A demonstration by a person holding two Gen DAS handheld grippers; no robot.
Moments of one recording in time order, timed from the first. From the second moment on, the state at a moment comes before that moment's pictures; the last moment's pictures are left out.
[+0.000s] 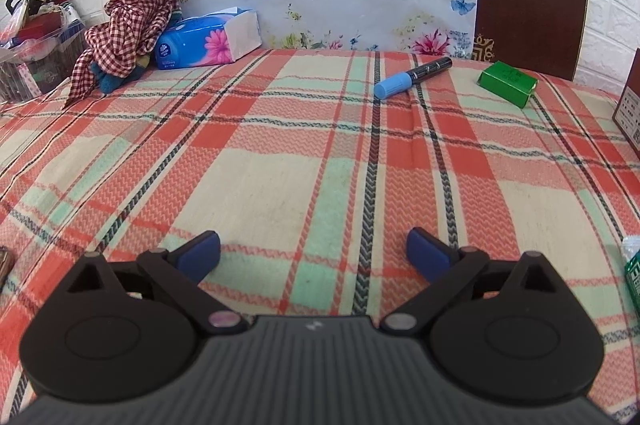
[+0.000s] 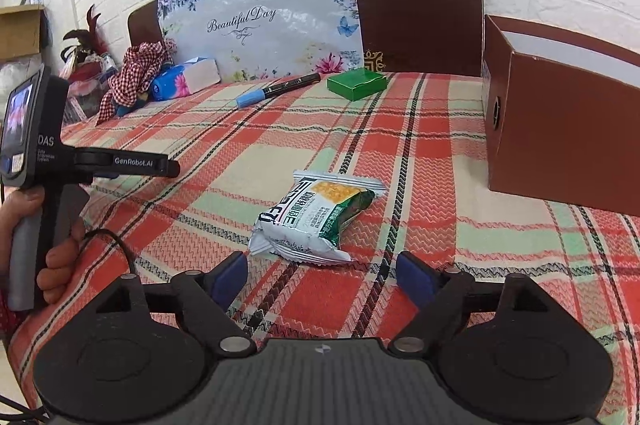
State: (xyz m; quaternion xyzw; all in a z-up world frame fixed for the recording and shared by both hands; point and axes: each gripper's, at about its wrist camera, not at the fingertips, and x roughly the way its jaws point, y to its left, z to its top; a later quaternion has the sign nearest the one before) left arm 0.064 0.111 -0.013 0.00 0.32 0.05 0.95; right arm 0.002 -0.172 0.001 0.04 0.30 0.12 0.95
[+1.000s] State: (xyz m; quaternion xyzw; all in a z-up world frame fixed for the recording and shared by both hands) left arm 0.028 0.062 0.001 -0.02 0.38 -0.03 0.92; right arm 0.001 -0.183 -0.001 0.02 0.30 0.12 0.95
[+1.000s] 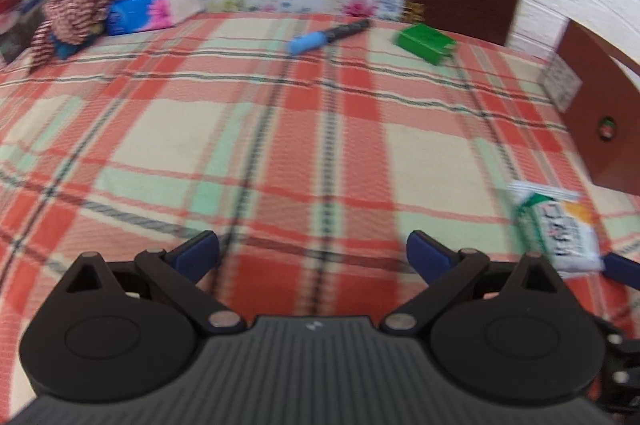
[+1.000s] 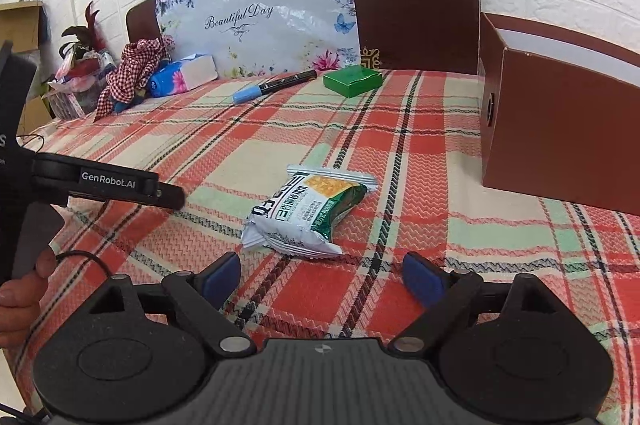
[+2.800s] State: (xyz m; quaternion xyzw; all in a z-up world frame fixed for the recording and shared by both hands) left arm 0.031 -0.087 0.093 0.09 0.26 -0.17 0.95; right arm -0.001 -0.257 0.049 -0.04 0.02 -0.02 1.00
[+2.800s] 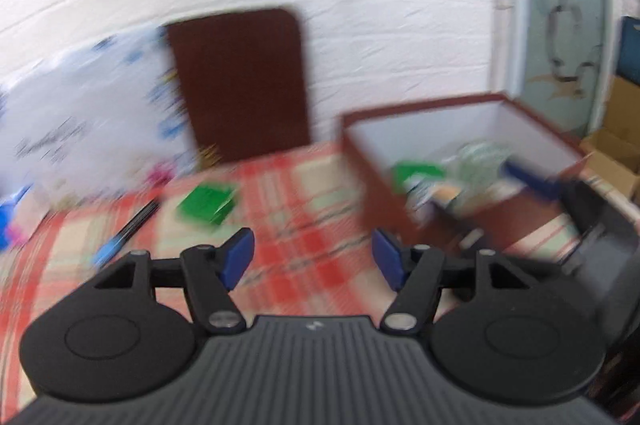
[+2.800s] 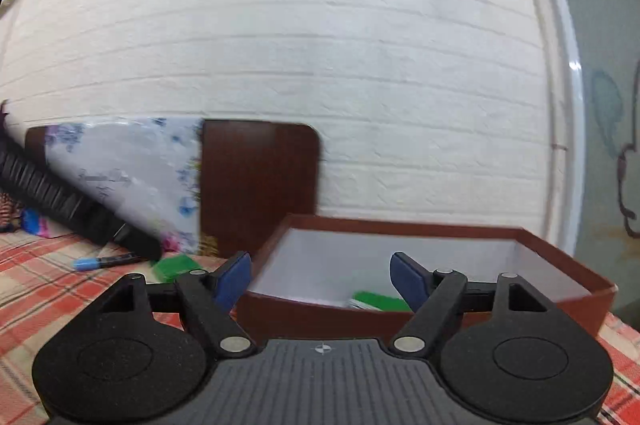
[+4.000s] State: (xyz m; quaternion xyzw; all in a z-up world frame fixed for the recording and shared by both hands) left arm 0.032 0.168 -0.011 -0.08 0.28 0.05 0.95; right arm 0.308 -0.005 0.010 -0.01 0.30 0.03 0.95
